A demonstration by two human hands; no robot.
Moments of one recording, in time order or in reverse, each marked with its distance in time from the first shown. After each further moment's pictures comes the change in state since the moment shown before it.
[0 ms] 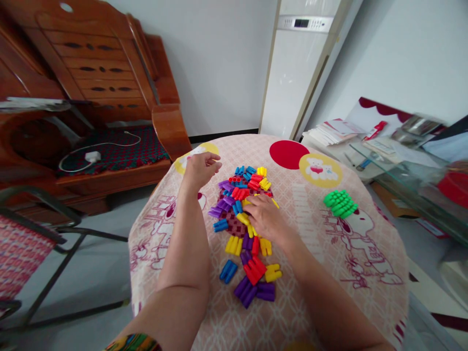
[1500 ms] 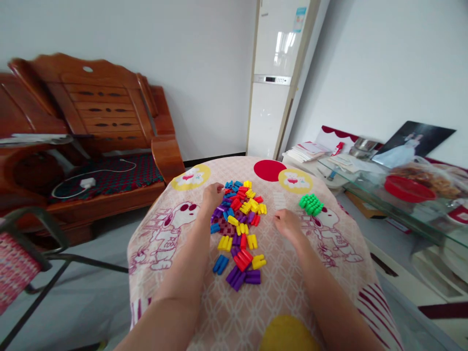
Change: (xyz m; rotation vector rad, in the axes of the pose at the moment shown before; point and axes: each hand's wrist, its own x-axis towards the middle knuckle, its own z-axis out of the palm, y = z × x) left_hand -0.029 0.002 0.062 0.351 -0.065 0.002; right_hand -0.079 0.061 -0.009 -0.187 0.041 0.757
